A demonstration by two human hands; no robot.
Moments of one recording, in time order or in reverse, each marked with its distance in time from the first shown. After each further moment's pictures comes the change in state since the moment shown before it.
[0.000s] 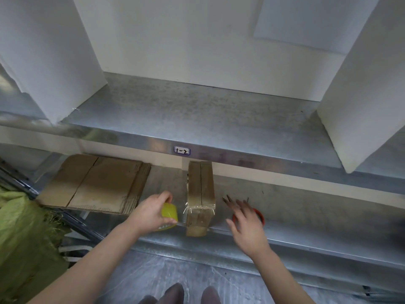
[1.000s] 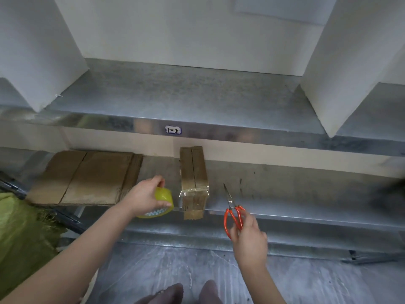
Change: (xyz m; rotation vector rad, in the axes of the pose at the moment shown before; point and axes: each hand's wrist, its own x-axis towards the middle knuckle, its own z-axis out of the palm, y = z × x) left_hand 0.004 -0.002 -0.014 0.001 -0.030 0.010; right_hand -0.082 -0.045 0.011 0.076 0.254 0.446
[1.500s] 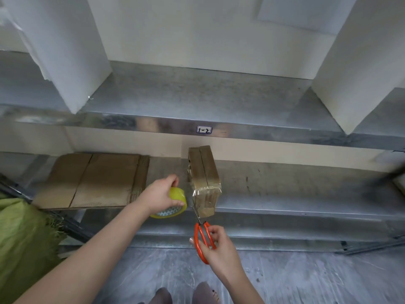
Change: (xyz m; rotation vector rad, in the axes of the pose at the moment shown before) left_hand -0.002 -0.014 -0.008 -0.053 -0.020 0.123; right_hand -0.068 -0.113 -0.007 0.485 -0.501 0.256
